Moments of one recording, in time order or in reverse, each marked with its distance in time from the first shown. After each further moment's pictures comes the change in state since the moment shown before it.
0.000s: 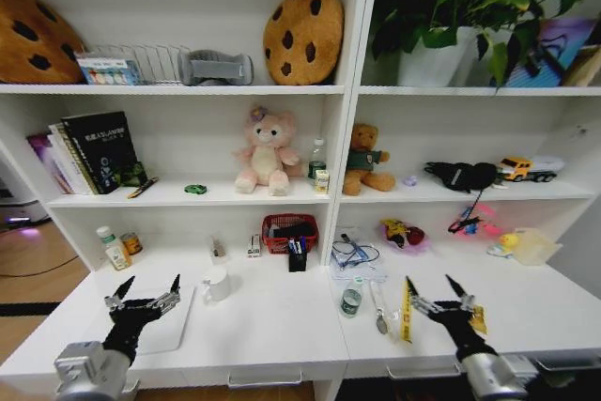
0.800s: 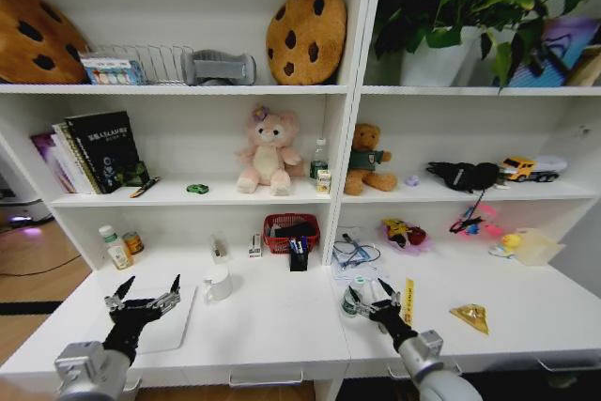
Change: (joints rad) left arm 0.000 0.000 0.000 0.000 0.000 0.000 0.000; right arm 0.254 0.005 -0.272 -0.181 -0.074 -0.102 -0.022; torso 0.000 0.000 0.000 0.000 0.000
